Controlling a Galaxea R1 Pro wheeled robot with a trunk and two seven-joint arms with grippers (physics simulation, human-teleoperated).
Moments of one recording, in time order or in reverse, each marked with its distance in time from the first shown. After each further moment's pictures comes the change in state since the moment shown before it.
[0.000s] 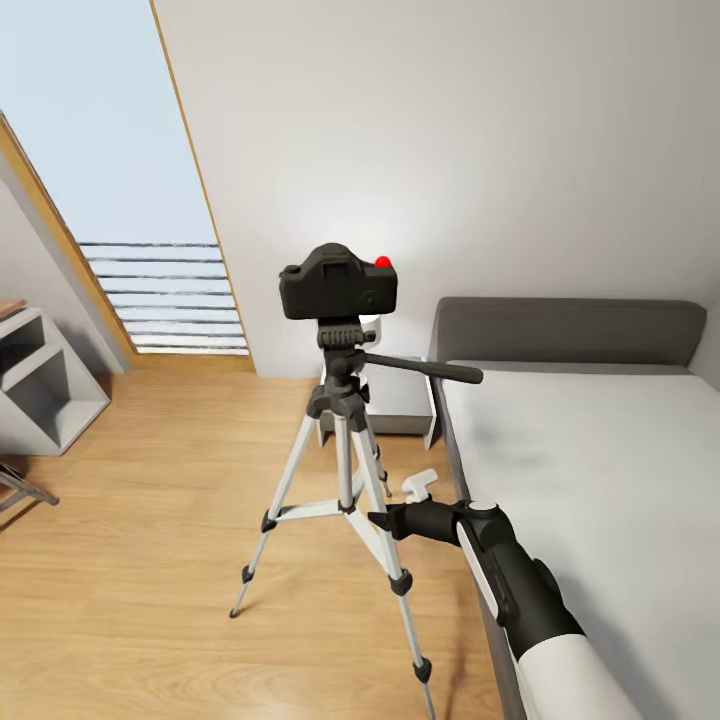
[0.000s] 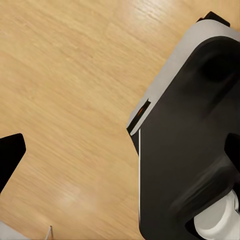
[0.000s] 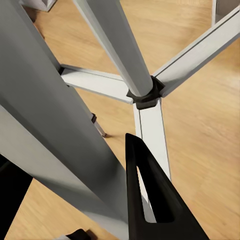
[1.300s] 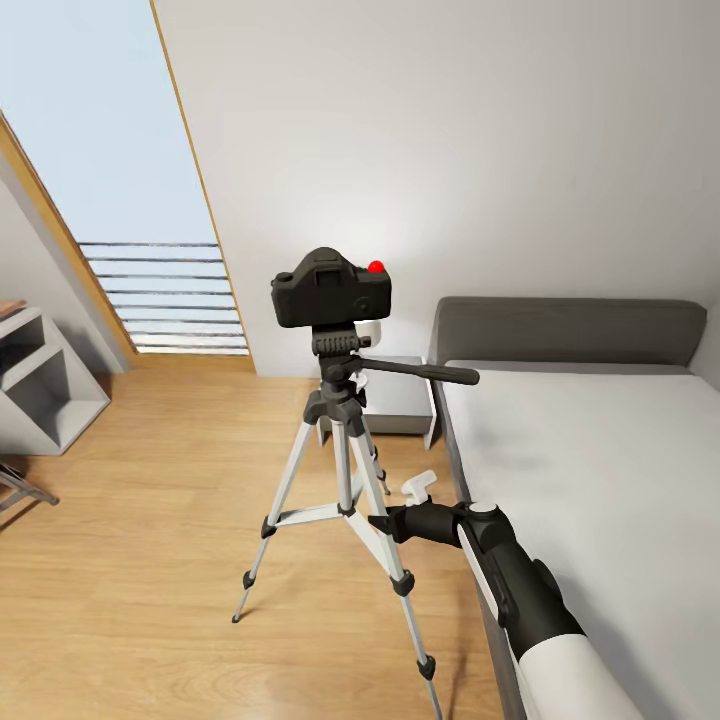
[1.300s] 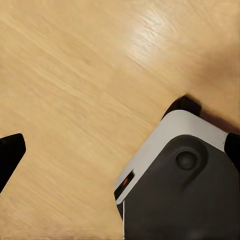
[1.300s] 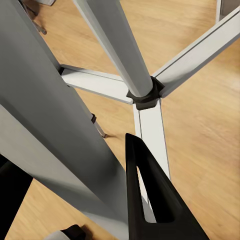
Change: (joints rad) left arm -0.204 0.087 0.000 0.000 -0.002 0.082 0.004; right arm -0.001 -0.003 -0.004 0.013 0.045 -0.029 0.041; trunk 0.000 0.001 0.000
